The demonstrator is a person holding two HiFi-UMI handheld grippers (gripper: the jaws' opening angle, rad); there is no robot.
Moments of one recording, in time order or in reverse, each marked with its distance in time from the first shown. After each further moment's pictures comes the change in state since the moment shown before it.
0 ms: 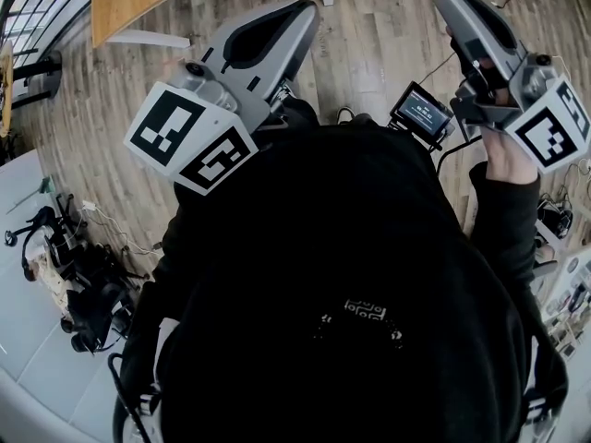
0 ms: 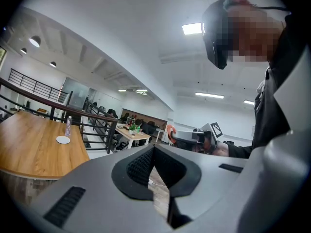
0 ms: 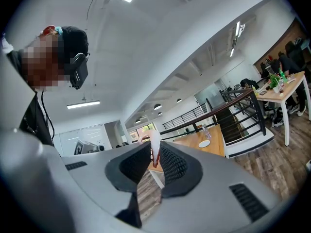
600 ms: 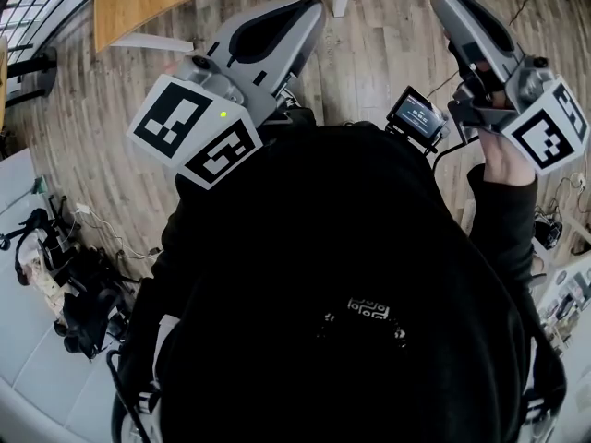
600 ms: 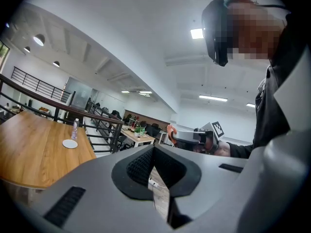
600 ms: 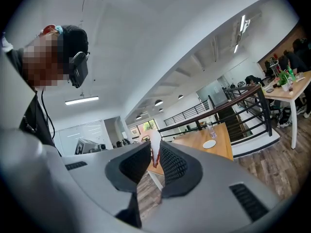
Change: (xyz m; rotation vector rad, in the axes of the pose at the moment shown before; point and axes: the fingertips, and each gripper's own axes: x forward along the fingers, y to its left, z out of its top) left arm -0.002 0.094 0.017 -0.021 -0.020 0.012; right arm 0.099 -0.014 -0.001 -0.017 0.049 0.012
